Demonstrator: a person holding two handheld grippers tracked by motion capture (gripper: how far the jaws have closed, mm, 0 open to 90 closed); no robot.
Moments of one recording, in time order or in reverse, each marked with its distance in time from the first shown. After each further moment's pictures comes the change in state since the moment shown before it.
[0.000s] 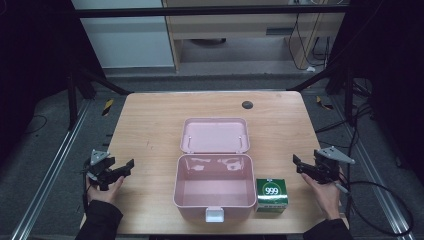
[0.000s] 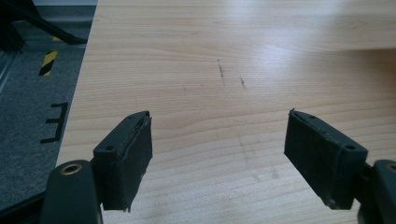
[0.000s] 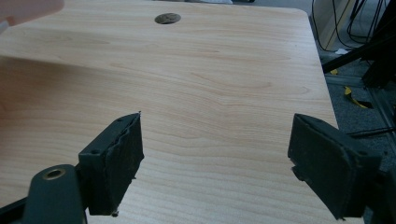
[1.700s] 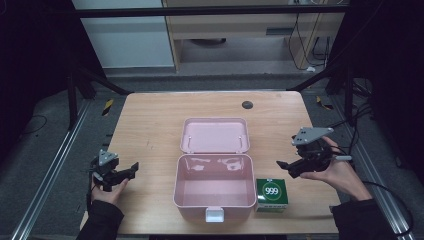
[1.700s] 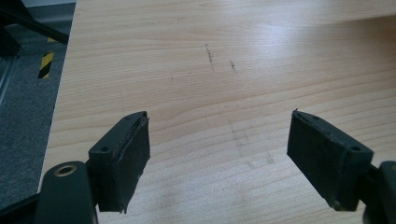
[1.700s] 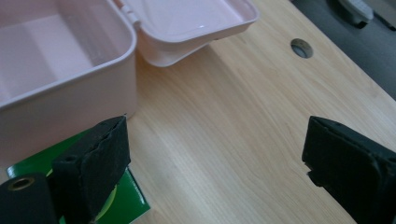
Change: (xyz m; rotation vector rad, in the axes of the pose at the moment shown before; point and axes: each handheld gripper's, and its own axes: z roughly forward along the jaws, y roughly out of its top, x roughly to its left) left arm -0.009 -0.002 0.006 0.058 -0.008 0.080; right arm 0.065 0.107 -0.043 0.239 0.386 -0.613
